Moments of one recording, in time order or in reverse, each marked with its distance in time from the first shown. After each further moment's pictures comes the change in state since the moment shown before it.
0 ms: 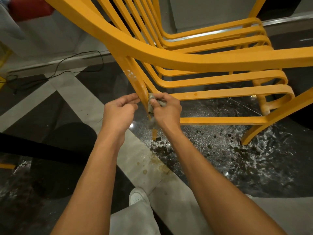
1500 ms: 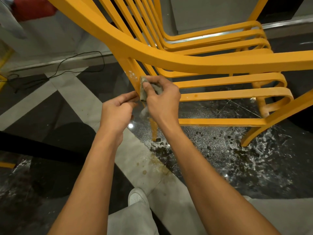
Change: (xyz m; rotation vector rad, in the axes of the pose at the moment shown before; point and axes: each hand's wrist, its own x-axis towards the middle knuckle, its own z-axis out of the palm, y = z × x) left_hand -0.008 0.011 -0.004 -0.031 0.011 0.026; right_hand -0.006 -0.042 0.001 0.101 0.036 -0.258
